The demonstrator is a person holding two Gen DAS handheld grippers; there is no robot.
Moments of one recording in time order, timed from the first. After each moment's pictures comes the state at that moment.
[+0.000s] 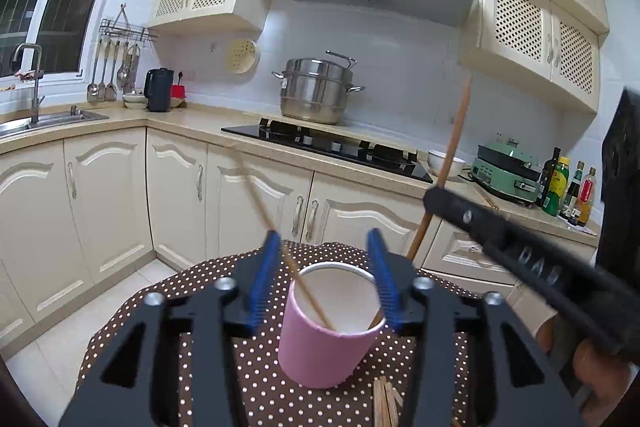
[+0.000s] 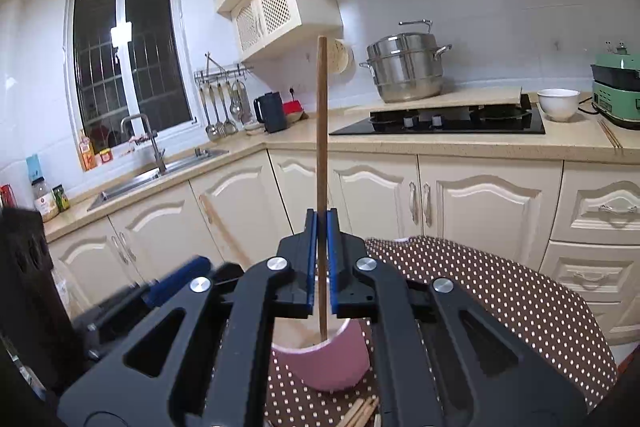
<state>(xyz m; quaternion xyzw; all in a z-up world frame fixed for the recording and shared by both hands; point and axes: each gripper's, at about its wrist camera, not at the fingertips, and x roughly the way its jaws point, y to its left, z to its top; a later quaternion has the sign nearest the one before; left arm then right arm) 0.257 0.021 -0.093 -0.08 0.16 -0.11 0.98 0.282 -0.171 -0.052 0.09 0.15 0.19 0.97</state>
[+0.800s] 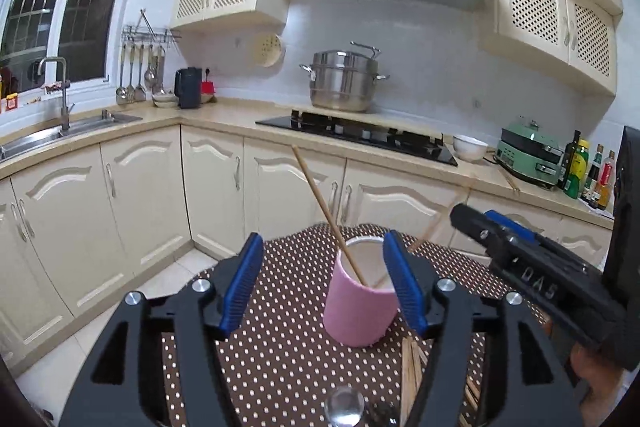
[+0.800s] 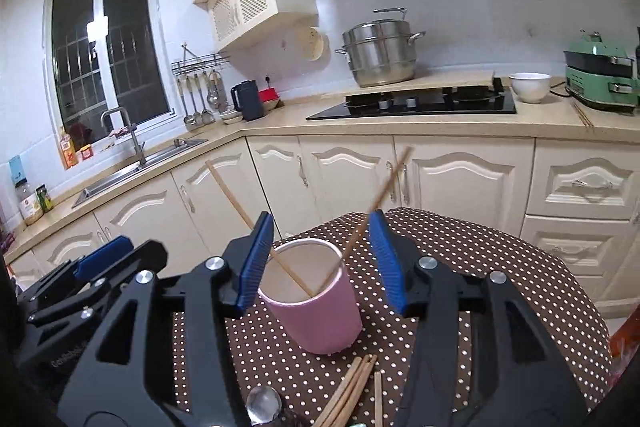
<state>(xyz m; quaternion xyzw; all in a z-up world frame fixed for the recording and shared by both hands) 0.213 0.041 -0.067 -0.05 0.20 -0.06 0.98 0.249 -0.180 -0.056 0.10 0.18 0.14 0.97</state>
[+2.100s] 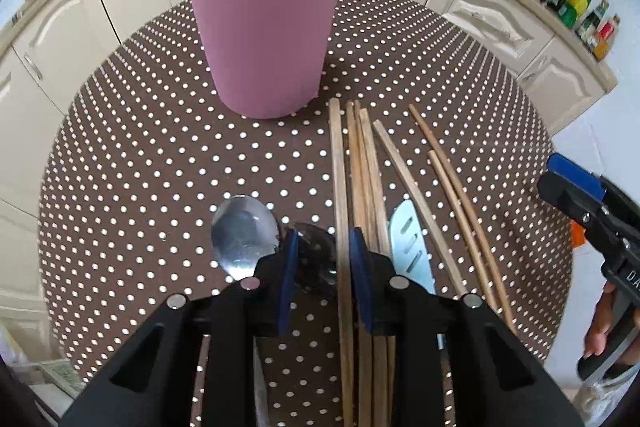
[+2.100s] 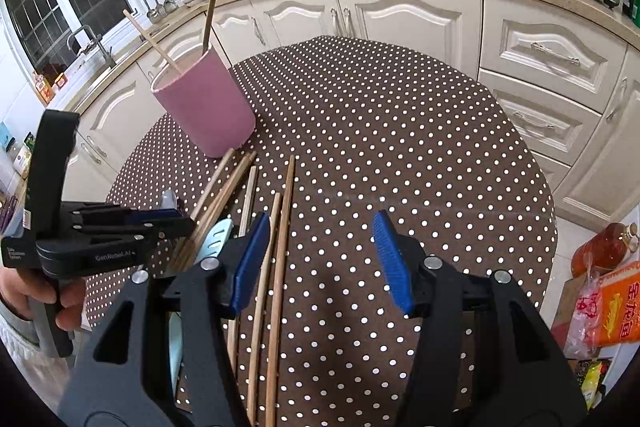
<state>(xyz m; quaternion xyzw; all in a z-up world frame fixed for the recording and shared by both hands) 0.275 -0.059 -0.192 0.04 0.56 -0.14 0.81 0.211 -0.277 -0.144 0.08 0.43 0.13 0.89</state>
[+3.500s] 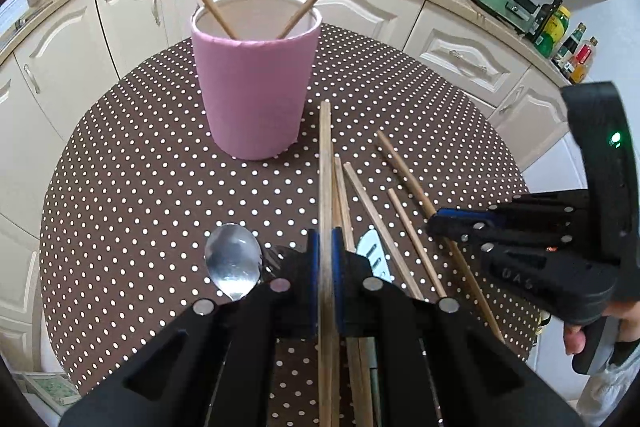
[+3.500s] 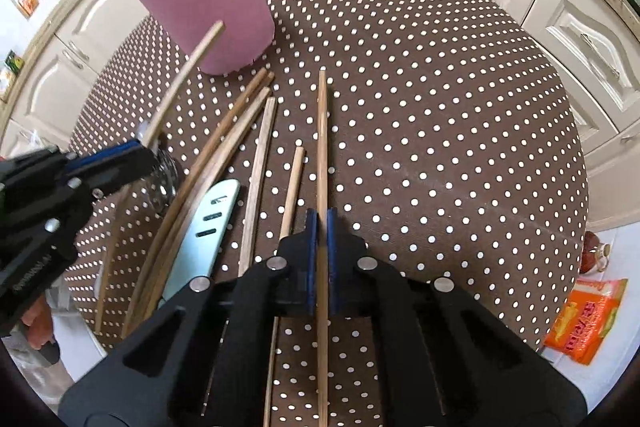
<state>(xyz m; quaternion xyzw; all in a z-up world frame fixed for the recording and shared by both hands) 0.247 -0.037 -0.164 -0.01 0.50 -0.17 0.85 0.268 -0.207 -0.157 -0.01 0.57 0.15 0.81</state>
